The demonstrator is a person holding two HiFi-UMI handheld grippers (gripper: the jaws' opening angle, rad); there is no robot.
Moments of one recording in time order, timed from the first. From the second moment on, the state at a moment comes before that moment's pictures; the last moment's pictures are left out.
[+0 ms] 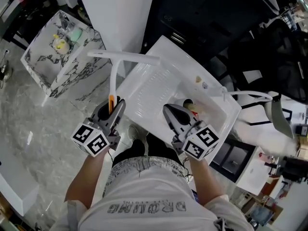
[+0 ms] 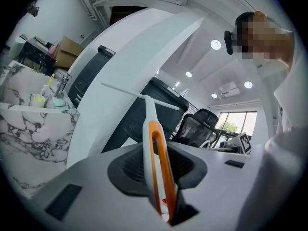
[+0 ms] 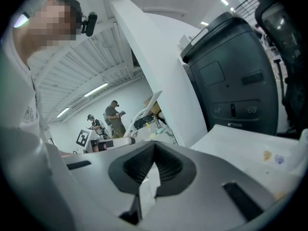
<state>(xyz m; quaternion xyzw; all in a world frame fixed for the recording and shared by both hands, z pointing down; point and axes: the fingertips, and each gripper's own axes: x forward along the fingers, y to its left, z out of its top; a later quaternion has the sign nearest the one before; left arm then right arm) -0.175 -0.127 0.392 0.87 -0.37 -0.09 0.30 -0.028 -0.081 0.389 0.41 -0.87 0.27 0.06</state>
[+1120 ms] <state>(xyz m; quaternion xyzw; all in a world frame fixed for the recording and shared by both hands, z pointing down) -0.089 -0.185 0.478 0.84 -0.43 -0.03 0.33 0.038 -0.127 0.451 0.37 -0.87 0.33 0.06</state>
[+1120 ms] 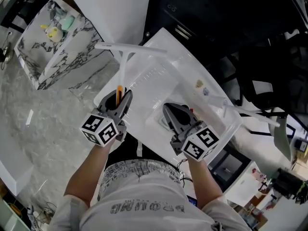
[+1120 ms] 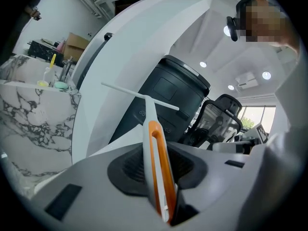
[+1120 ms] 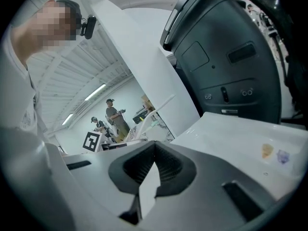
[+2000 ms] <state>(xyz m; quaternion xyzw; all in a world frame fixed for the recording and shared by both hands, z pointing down) -0.052 -0.202 0.556 0.80 -0.48 0.01 0.36 0.066 -0.127 0.497 0.34 -0.86 0.37 0.07</state>
